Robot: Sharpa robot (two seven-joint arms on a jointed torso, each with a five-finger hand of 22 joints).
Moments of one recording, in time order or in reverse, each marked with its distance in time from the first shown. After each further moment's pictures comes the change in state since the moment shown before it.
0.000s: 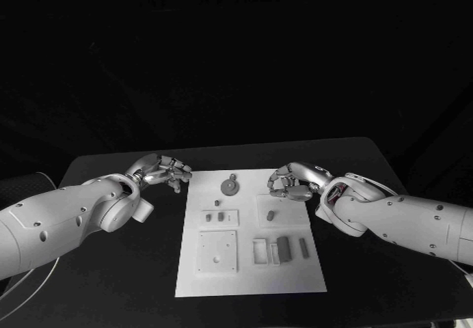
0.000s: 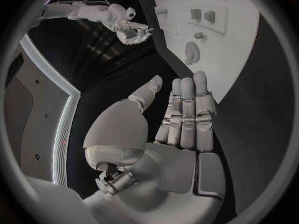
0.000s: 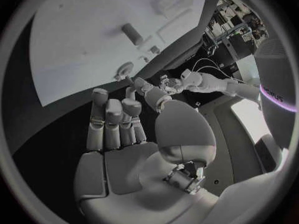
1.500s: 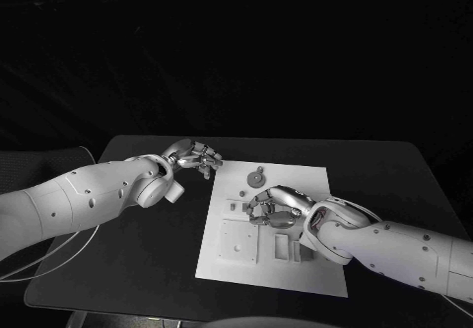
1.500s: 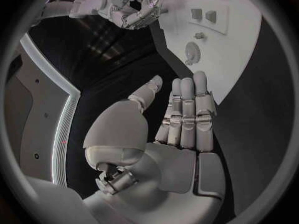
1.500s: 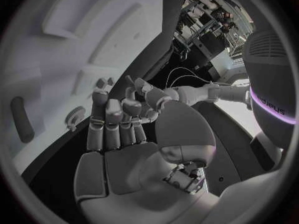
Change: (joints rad) left arm 0.000 0.012 0.000 -0.008 0.005 0.002 -0.002; left_hand 0.000 0.000 0.000 0.000 0.000 0.000 0.000 0.000 -0.001 -0.002 -0.002 0.000 0.001 0.000 0.000 -0.004 0.004 0.002 0.004 -0.001 0.000 0.001; right arm -0.073 0.200 -0.030 0.011 -0.004 0.081 0.020; right_hand -0.010 0.010 0.000 0.000 0.000 0.000 0.000 -0.002 -0.001 0.000 0.000 -0.004 0.000 -0.003 0.001 0.000 0.000 0.000 0.000 0.000 0.000 0.000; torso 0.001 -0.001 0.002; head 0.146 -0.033
